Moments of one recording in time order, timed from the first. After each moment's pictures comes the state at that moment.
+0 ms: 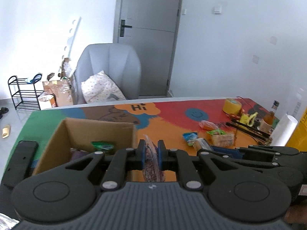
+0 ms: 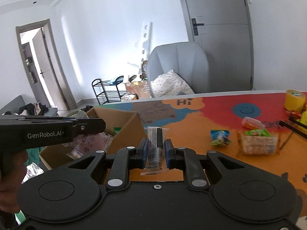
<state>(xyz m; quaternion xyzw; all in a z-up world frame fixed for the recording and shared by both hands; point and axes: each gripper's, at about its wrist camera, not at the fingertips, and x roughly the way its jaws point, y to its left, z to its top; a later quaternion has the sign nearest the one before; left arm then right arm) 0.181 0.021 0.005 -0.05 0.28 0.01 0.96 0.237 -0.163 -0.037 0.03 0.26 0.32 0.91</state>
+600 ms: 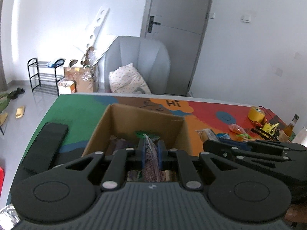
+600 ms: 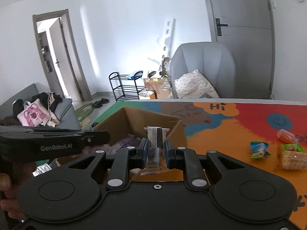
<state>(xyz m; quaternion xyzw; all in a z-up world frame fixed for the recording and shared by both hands) 0.163 0.093 -0.010 -0.10 0.29 0.06 0.95 0.229 -0.095 -0.028 0.00 0.26 0.37 0.89</state>
